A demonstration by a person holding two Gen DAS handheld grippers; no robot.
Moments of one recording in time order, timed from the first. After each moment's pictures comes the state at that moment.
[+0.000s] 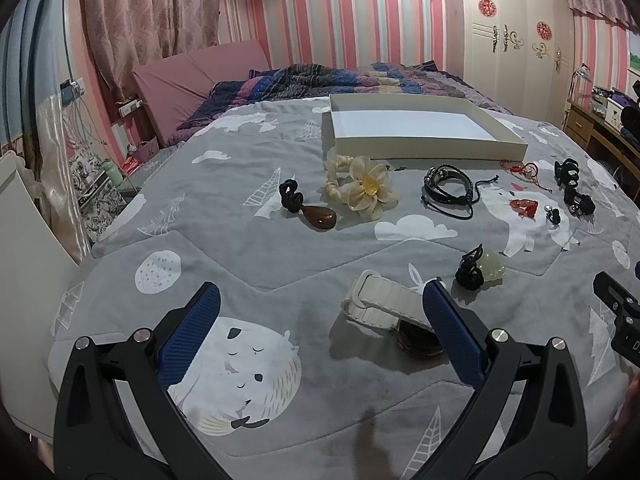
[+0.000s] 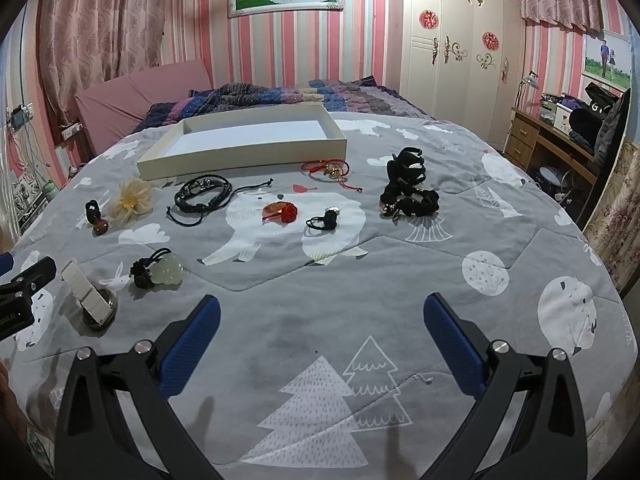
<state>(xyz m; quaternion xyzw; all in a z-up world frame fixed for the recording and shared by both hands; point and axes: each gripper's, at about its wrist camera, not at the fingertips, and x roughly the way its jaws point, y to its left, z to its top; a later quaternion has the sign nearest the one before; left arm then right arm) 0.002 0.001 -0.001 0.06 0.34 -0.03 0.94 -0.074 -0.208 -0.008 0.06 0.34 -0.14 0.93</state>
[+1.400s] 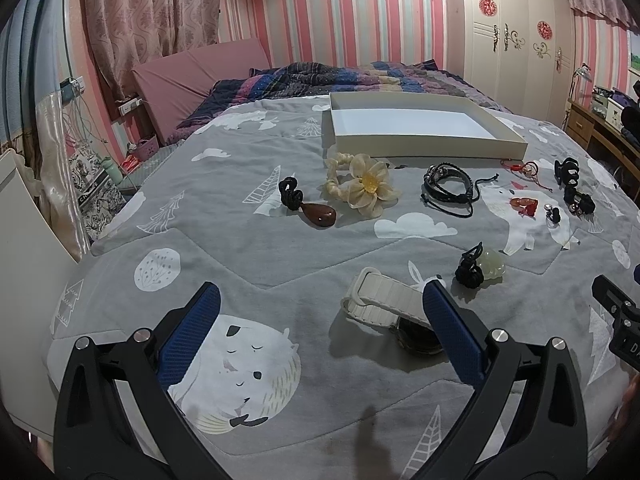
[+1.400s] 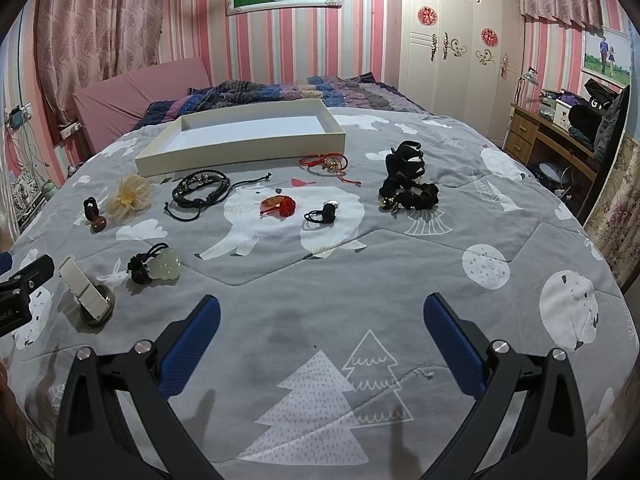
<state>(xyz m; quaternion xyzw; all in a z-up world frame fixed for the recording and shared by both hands) 0.003 0.002 -0.001 0.06 0.35 -0.03 0.94 -0.075 -0.210 -0.014 0.06 0.34 -0.15 0.93</state>
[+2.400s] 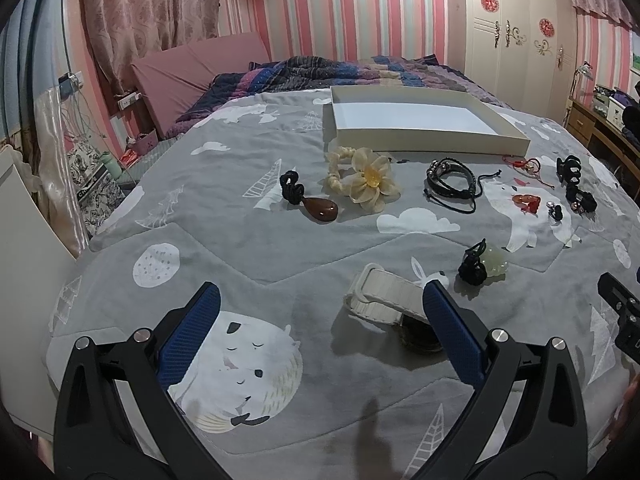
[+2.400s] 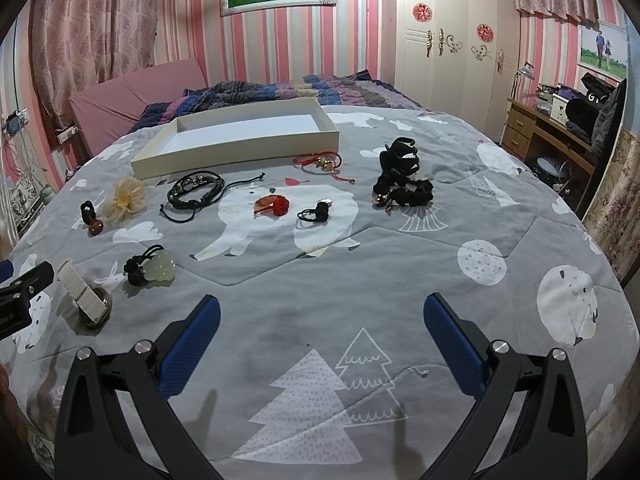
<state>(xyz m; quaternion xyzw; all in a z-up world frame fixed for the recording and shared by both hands) 0.006 0.005 -0.003 0.06 0.36 -0.03 0.93 -0.078 -0.216 -0.014 0.07 0.34 -0.15 0.93</state>
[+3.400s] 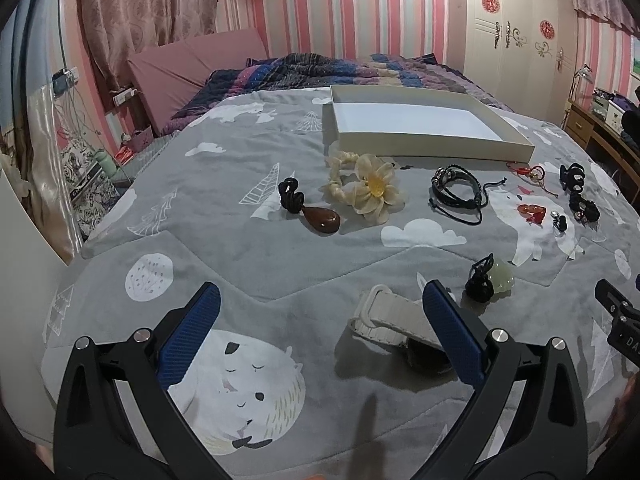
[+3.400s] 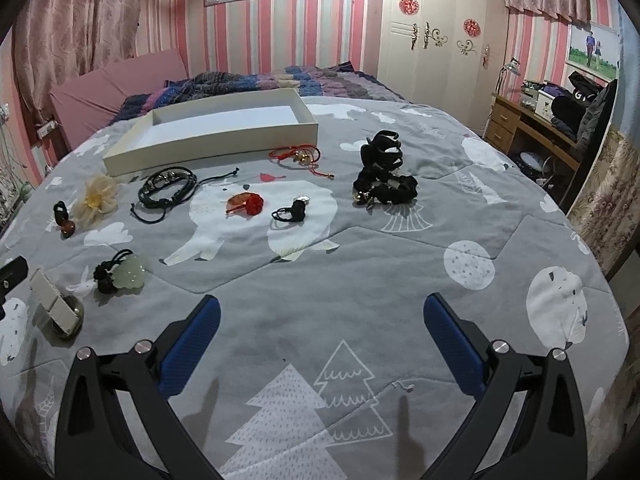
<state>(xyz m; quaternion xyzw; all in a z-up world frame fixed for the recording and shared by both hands) 0.027 0.008 -0.001 0.05 0.37 -0.04 0.93 -0.060 -0.222 -0.017 0.06 0.36 -0.19 0.91</state>
